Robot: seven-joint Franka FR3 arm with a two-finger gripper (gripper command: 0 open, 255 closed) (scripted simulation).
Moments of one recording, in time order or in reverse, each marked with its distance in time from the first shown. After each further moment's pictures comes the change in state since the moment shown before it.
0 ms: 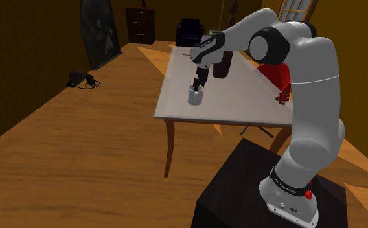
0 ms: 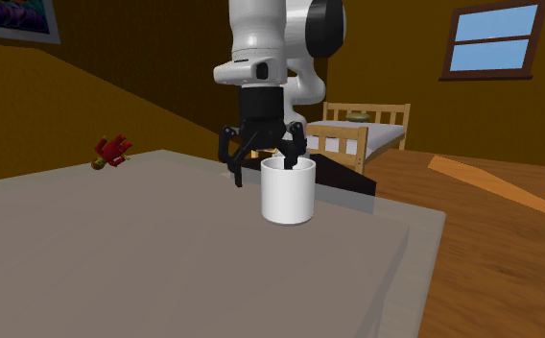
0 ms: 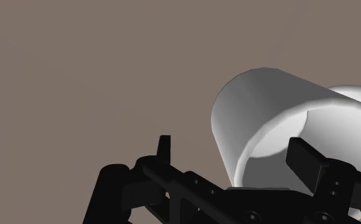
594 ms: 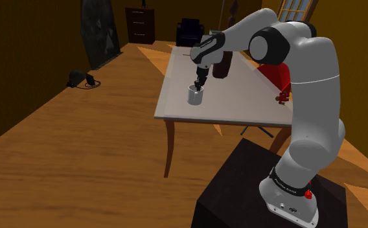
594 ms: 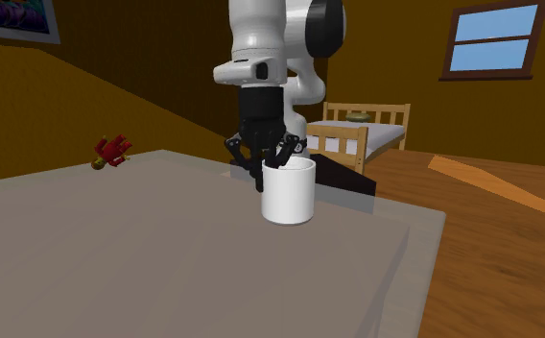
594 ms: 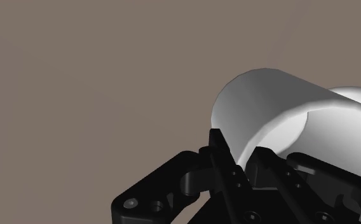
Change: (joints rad) arm 0.000 0.000 0.000 0.000 0.000 0.000 0.000
